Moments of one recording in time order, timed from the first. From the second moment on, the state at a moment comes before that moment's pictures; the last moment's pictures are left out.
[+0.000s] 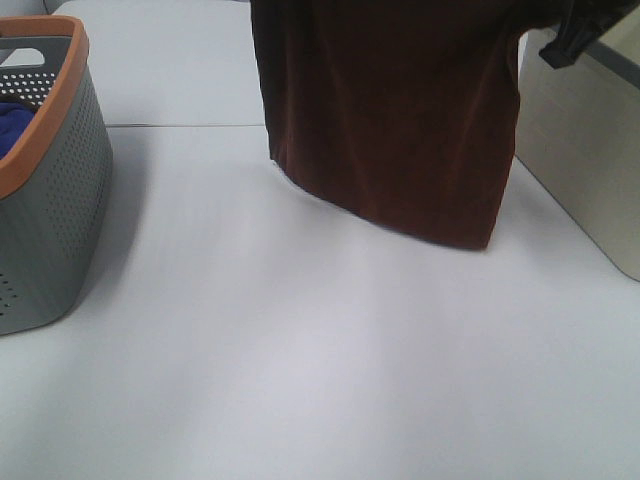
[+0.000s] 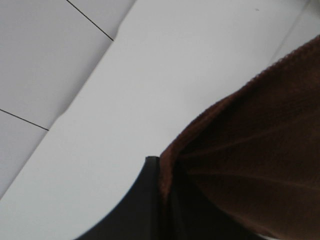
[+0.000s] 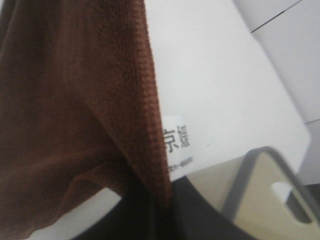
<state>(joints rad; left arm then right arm) -0.56 2.10 -2.02 0.34 0.45 0.30 0.10 1.60 -1.23 0.45 0.15 -1.30</state>
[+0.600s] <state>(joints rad) -0.41 2.26 -2.02 0.35 -0.09 0.25 0.10 2.04 -1.74 0.45 0.06 -1.35</state>
